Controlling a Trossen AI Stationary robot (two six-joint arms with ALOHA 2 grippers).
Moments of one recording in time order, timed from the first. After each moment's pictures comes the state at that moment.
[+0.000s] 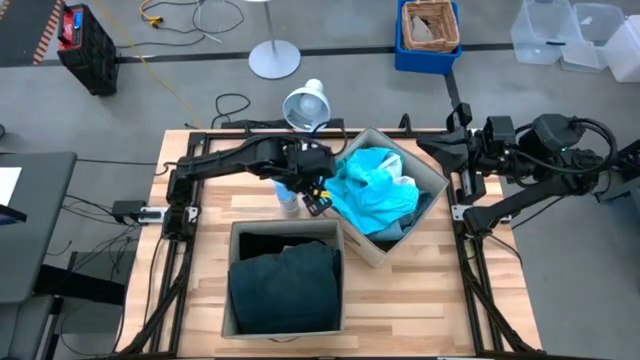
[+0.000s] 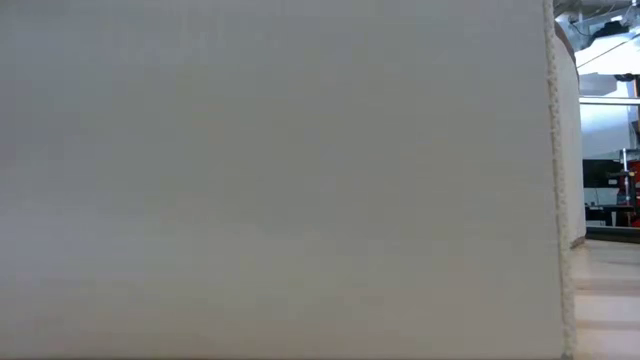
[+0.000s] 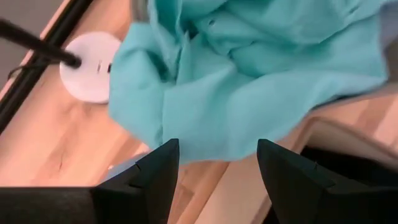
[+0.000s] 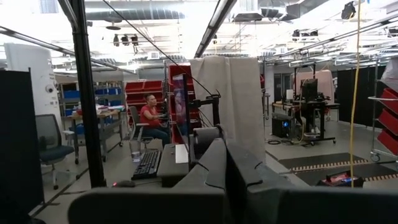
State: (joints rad) left arm 0.03 1.98 2.35 -1.49 -0.23 -0.48; right arm 0.24 0.97 1.47 -0.21 0.31 -0.02
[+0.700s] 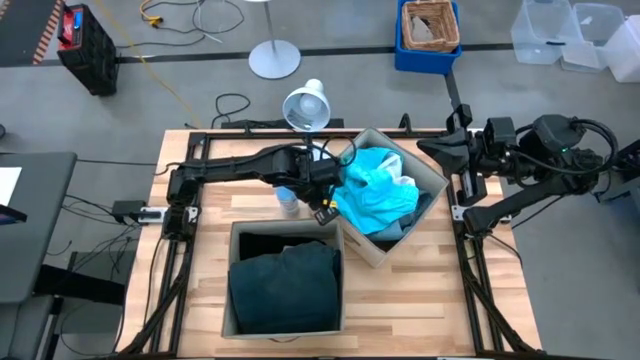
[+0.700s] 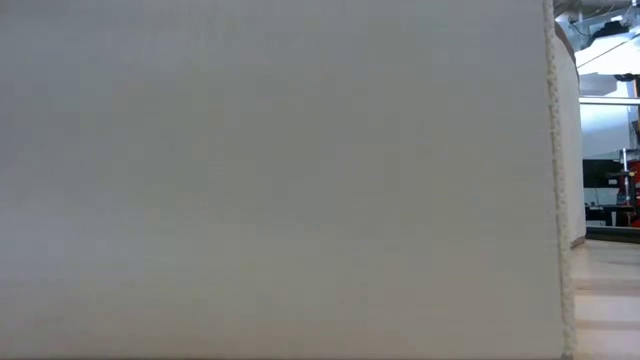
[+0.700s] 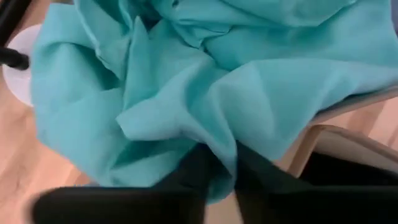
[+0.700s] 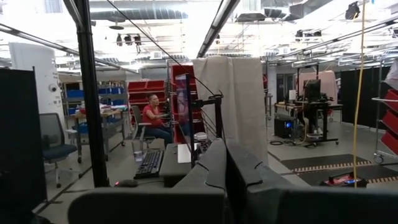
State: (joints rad) left arm 0.03 1.98 2.16 -1.31 -0.16 -0.45; right arm 0.26 0.97 1.47 -0.21 0.31 -0.03
